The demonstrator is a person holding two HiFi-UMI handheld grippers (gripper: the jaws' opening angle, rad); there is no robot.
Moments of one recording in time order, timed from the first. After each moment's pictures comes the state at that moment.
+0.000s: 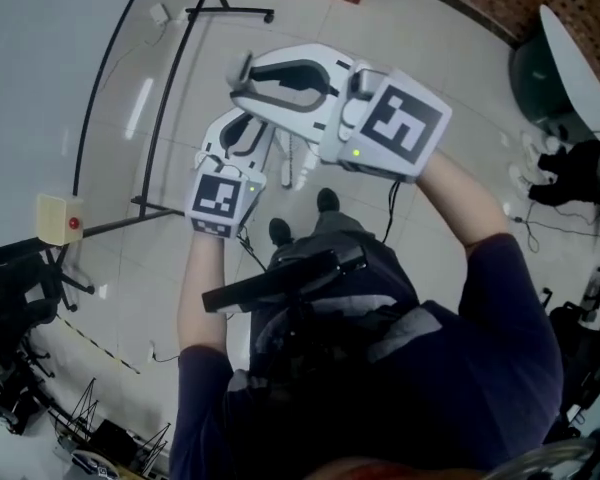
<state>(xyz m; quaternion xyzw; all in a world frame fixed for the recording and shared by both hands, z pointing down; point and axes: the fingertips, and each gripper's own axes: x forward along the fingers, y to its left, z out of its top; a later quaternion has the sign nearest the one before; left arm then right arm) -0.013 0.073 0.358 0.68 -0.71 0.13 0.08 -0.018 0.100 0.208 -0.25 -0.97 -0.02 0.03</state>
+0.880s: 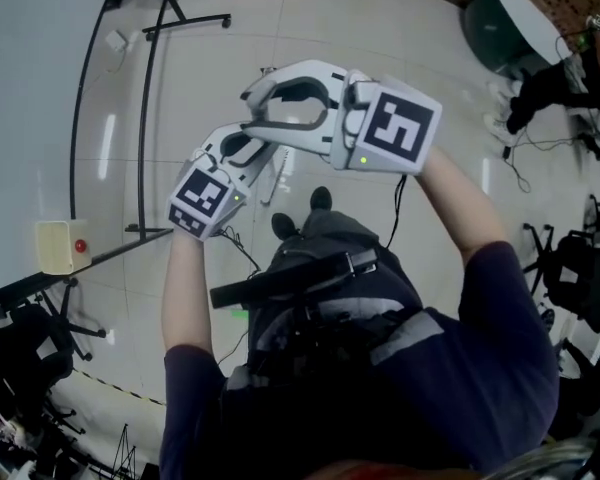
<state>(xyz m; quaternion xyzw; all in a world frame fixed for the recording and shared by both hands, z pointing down) 0.028 0.165 0.383 0.85 -0.50 0.16 0.12 -0.003 0.192 0.239 -0.24 -0.96 -0.07 0.09</state>
